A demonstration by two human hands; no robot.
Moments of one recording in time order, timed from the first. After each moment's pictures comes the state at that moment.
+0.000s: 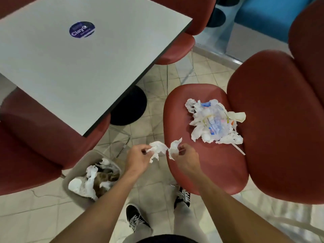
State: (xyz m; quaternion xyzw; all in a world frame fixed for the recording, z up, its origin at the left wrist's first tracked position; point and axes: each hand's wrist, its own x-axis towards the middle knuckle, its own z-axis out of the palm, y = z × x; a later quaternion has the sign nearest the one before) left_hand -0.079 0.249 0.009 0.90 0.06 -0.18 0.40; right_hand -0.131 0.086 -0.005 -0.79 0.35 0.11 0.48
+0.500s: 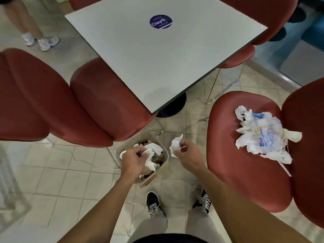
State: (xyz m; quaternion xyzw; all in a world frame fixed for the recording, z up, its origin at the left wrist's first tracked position) left_hand -0.133 0.459 0.012 0.88 0.21 -0.11 0.42; right_hand -0.116 0.265 0.011 -0.85 0.20 0.20 0.46
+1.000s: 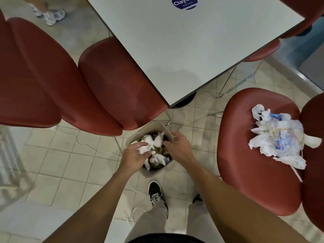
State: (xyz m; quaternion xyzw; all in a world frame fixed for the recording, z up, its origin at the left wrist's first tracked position) left_hand -0.135 0.518 -0.020 0.82 0.25 -0.19 0.47; right_hand -0.094 0.351 -0.002 -0.83 0.17 0.23 0.47
